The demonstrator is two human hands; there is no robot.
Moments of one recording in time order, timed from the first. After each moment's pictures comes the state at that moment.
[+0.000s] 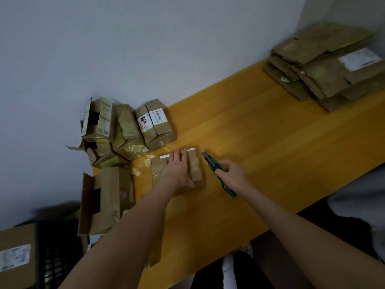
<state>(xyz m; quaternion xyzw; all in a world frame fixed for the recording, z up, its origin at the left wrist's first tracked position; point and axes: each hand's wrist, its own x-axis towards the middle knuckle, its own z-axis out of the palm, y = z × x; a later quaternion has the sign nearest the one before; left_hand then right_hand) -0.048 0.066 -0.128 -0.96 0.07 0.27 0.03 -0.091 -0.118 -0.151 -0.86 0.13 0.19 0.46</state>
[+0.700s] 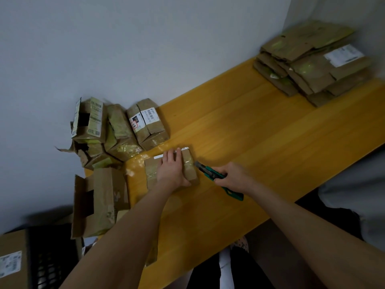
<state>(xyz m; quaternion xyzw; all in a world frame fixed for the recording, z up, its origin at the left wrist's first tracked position) -0.060 0.061 -0.131 -0.97 0.06 0.24 0.03 -0.102 -0.147 -0.135 -0.89 -0.02 0.28 0.36</state>
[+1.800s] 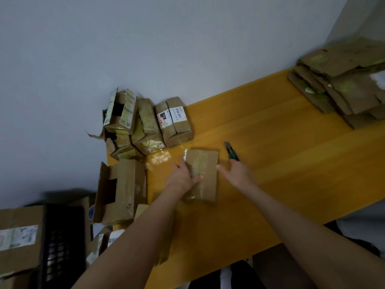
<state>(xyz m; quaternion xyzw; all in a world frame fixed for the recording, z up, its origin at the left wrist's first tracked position) -0.069 0.099 -0.138 -0.94 -0.14 0.28 -0.16 -0.059 -0.079 -0.150 -0.93 0.11 0.25 0.26</state>
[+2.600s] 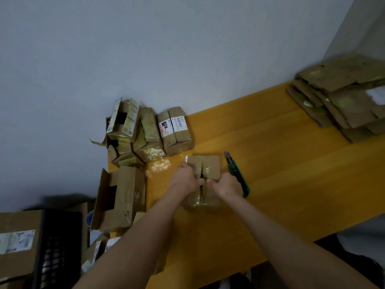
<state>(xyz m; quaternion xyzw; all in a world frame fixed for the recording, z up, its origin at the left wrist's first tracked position) -0.051 0.078 -0.111 -0.95 -0.14 0.25 -0.15 -0.066 -0.047 -0.146 -0.92 0.17 0.23 0.28</state>
